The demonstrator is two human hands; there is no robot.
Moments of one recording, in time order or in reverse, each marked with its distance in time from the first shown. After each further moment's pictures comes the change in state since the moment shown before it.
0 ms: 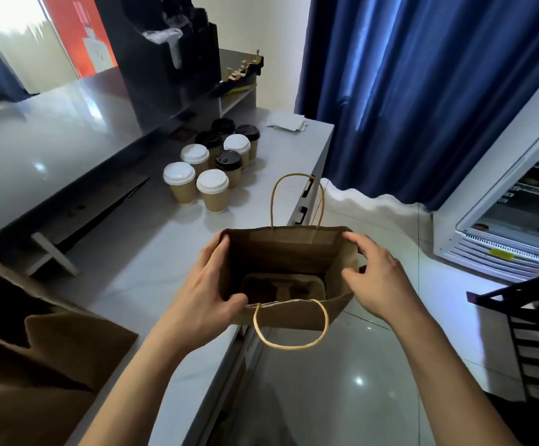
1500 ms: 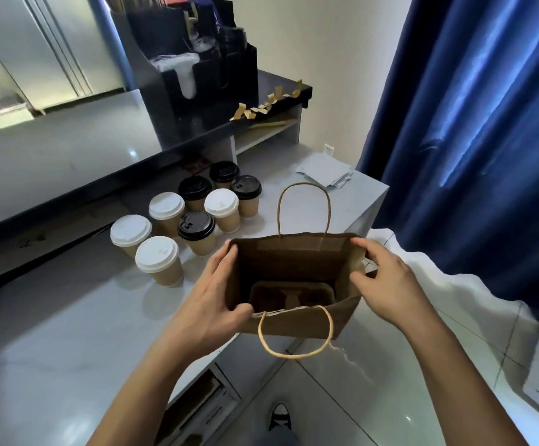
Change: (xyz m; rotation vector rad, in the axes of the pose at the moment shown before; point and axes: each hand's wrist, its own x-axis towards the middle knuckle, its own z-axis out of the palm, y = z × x) left_hand 0.330 0.075 0.099 0.011 0.211 -0.309; right_hand 0.433 0.074 -0.061 0.057 -0.280 -0.213
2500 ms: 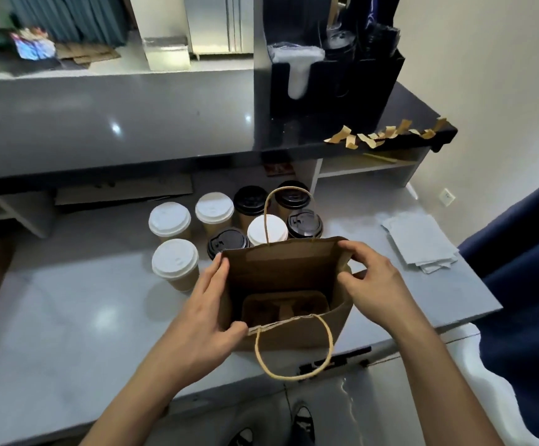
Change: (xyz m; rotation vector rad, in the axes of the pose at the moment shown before) left_hand 0.085 0.010 0.012 -0.075 0.372 -0.417; right_hand 0.232 -0.084 0.043 -0.044 -0.475 -0.360
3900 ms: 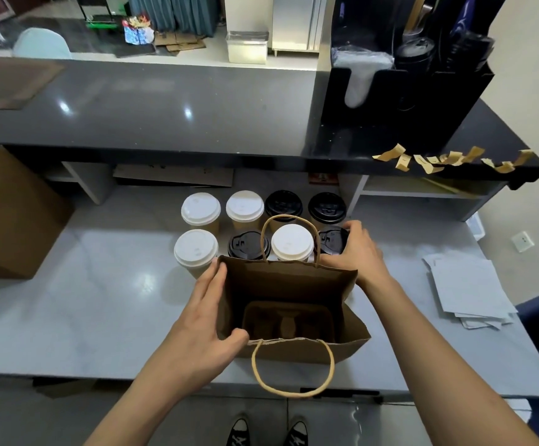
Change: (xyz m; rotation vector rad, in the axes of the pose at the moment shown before) left_hand -0.008 0.022 0.024 -0.022 0.193 -0.229; right_hand 0.160 0.007 0.054 -0.326 -0.137 -0.162
